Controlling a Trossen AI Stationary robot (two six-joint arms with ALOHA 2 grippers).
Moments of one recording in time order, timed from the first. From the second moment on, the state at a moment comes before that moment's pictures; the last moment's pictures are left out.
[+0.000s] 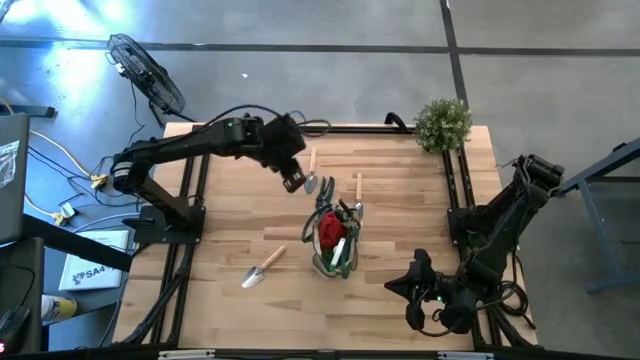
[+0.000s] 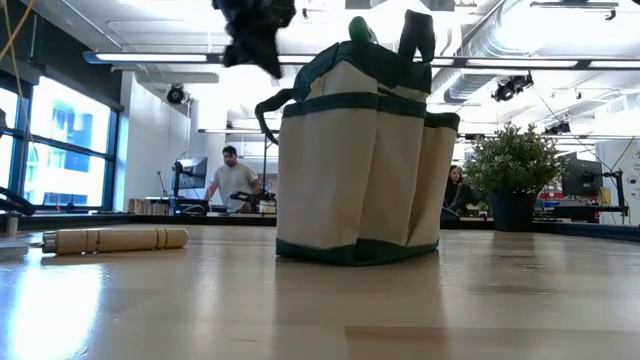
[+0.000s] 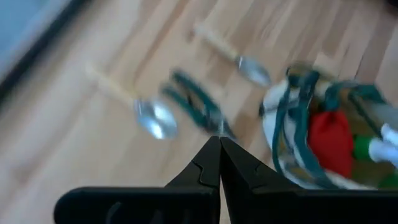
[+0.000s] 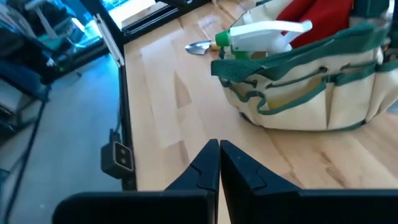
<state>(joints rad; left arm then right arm) 0.26 1.52 1.56 -0.96 0.00 -0.28 0.96 1.40 0.96 -0.41 0.84 1.16</state>
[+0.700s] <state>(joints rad) 0.26 1.53 1.56 -0.73 -0.16 -0.01 0.93 1.41 0.96 -0.24 1.11 1.23</state>
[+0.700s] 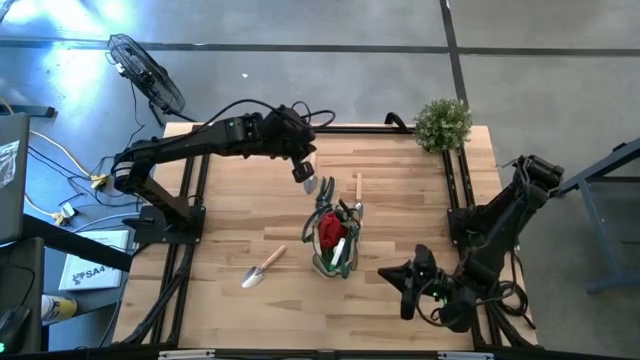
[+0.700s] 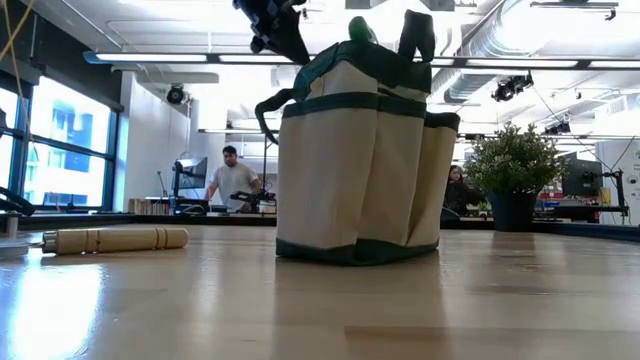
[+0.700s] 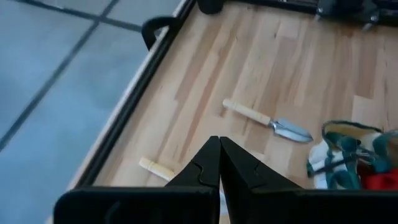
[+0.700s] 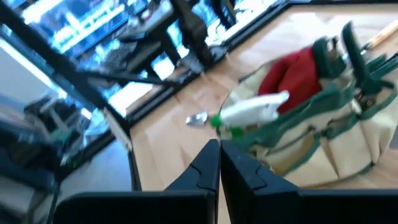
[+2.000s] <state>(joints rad) 0.26 1.74 1.56 -0.85 -0.25 -0.42 0.75 1.50 0.96 -0.07 0.94 1.20</state>
